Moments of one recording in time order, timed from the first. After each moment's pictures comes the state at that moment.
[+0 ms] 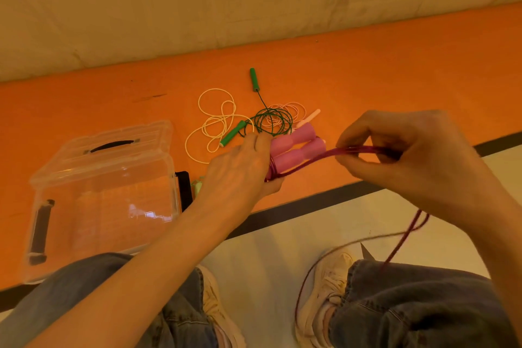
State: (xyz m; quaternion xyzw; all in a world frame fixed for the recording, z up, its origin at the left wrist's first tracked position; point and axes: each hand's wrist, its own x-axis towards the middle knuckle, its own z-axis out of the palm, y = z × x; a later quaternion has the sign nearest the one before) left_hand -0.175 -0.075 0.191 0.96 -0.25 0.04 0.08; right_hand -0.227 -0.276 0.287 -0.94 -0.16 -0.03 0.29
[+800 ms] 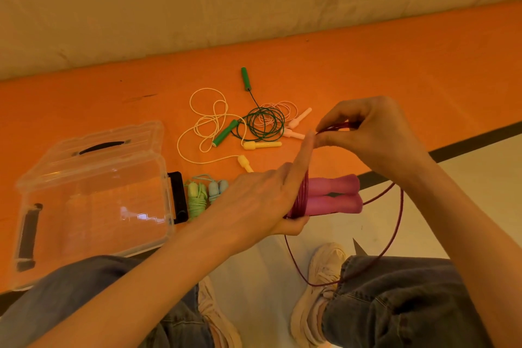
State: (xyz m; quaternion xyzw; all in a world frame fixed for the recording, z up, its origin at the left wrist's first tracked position) left_hand -0.203 -0.085 0.190 0.88 -0.45 0.07 0.16; right_hand -0.184 -0.282 0.247 -0.92 -0.05 -0.05 0.38
